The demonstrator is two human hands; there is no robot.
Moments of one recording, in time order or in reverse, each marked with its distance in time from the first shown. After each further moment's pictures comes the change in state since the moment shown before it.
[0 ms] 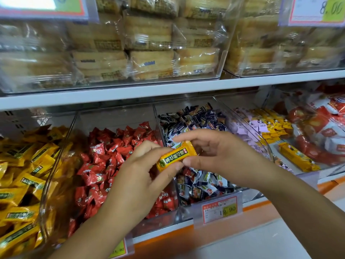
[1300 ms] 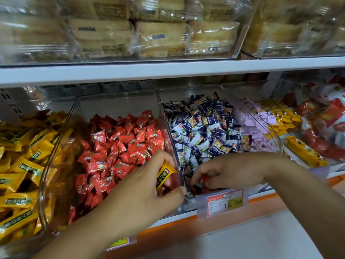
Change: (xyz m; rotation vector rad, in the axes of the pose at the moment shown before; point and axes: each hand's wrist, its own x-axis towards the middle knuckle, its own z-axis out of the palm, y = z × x) left_hand -0.021 0.001 -0.006 -0.151 -0.433 -0.309; right_hand 0.012 0.032 -0.005 -0.568 -0.624 0.433
